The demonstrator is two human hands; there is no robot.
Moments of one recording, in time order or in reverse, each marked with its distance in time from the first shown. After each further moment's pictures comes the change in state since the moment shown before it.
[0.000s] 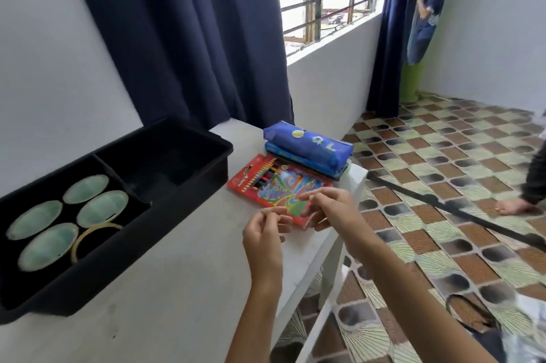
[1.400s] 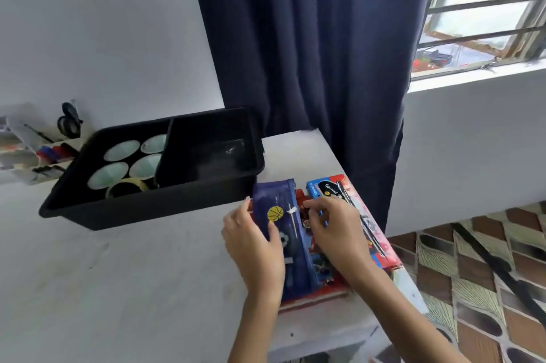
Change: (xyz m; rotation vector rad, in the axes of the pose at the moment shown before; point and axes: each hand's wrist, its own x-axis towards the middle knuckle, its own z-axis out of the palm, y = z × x) left_hand 0.114 -0.021 0.110 0.747 0.994 0.206; right_hand 0.195 -0.017 -0.022 -0.521 -0.435 -0.660
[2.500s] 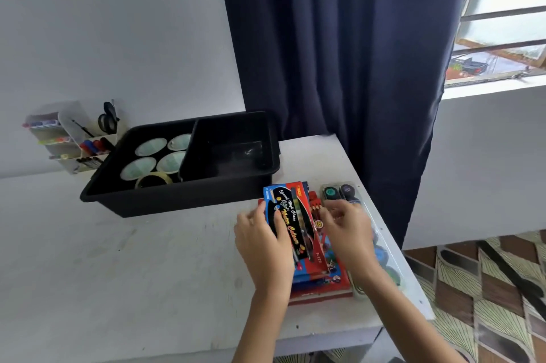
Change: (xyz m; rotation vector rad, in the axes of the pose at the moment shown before) left_hand -0.009 0.012 -0.014 0.083 0.034 0.000; right_hand 0.000 0.016 0.008 0.111 0.005 0.180
